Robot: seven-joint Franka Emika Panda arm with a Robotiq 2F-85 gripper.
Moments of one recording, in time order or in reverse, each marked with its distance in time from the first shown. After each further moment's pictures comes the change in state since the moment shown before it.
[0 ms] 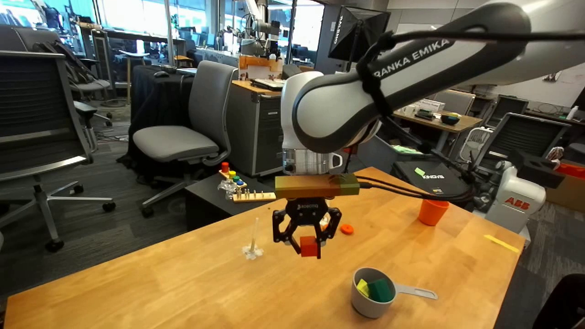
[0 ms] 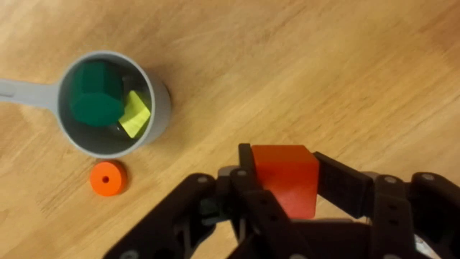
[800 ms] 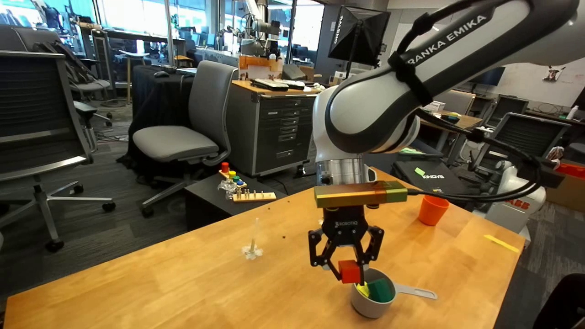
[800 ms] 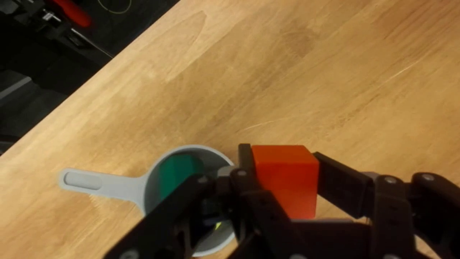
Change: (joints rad) arm -0.037 -0.166 -0.018 -0.324 0.171 -0.002 -0.087
